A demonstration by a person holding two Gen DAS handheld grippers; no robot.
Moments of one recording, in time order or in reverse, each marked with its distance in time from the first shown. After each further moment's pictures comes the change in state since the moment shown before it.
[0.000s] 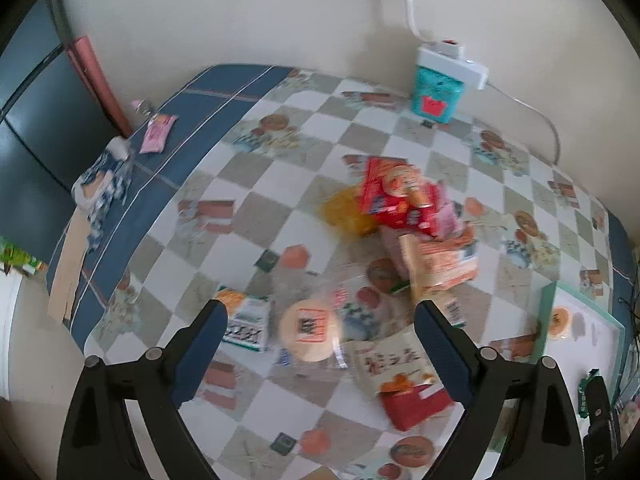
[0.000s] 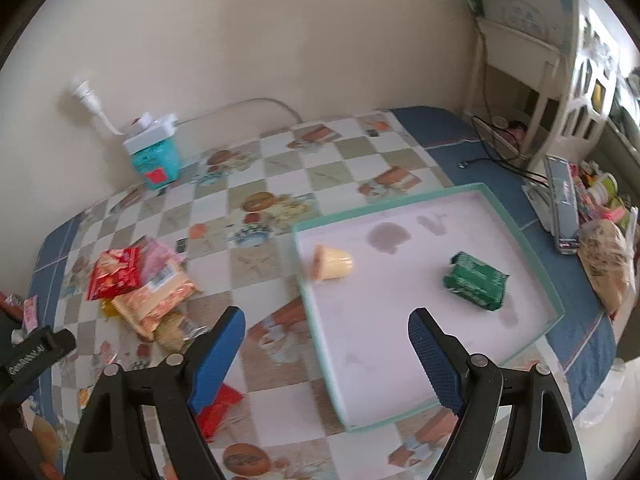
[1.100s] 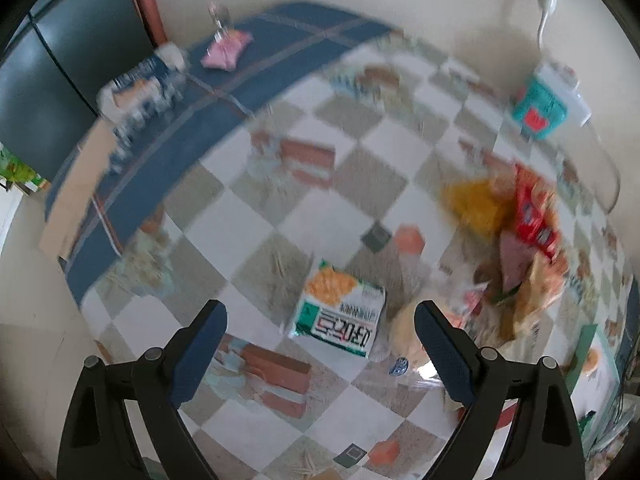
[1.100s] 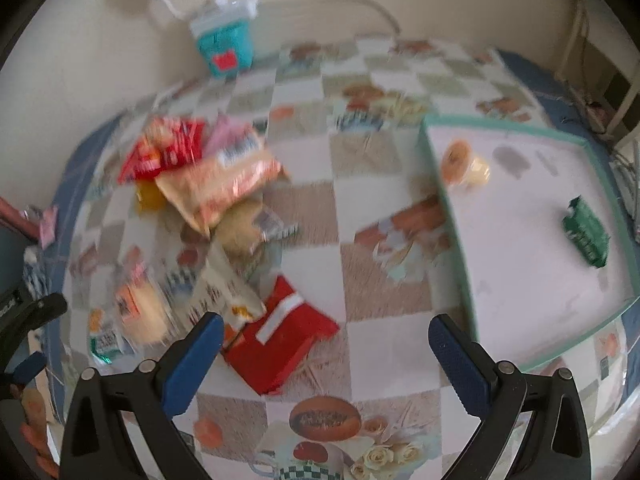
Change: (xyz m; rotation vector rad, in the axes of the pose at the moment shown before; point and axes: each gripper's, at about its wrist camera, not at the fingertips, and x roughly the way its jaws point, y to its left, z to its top) left arm 0.065 0.101 -0.005 -0.226 0.170 0.009; right arm 0.061 0.083 -0.058 -0.153 0.278 0.131
